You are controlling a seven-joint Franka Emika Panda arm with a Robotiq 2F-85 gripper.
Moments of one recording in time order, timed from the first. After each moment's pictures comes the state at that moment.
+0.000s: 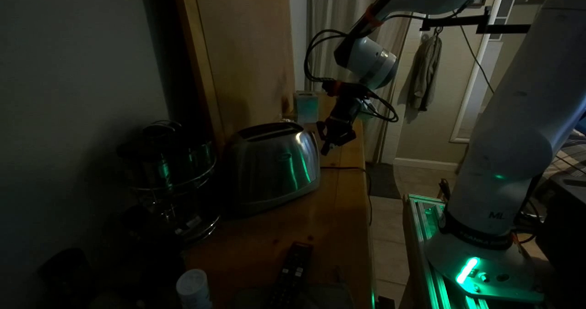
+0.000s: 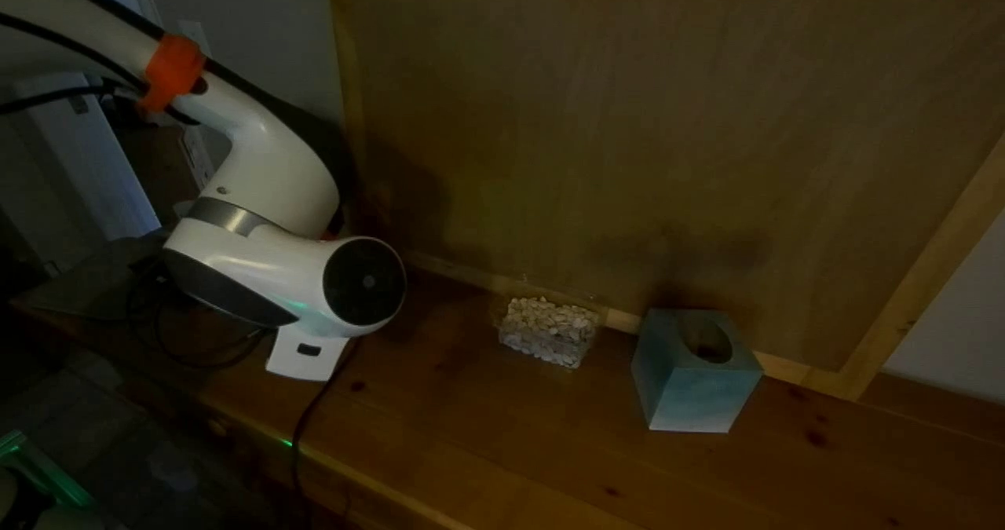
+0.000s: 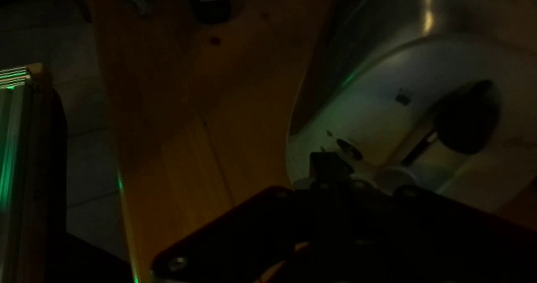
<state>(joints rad) -0.42 -0.14 -0.35 -2.57 0.77 1.88 0.64</state>
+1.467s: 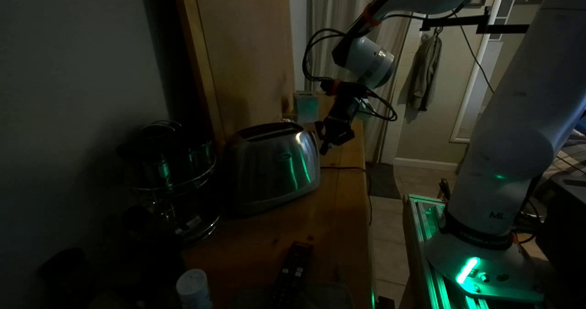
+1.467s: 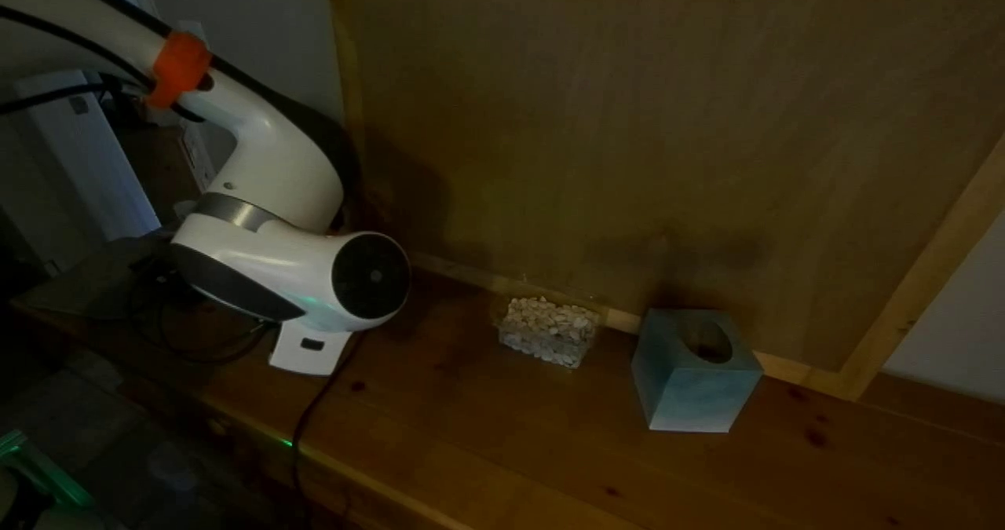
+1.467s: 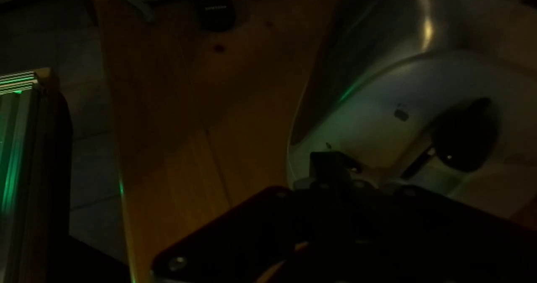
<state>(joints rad) -0.41 -0.13 -0.35 -2.56 0.77 1.85 0.64</state>
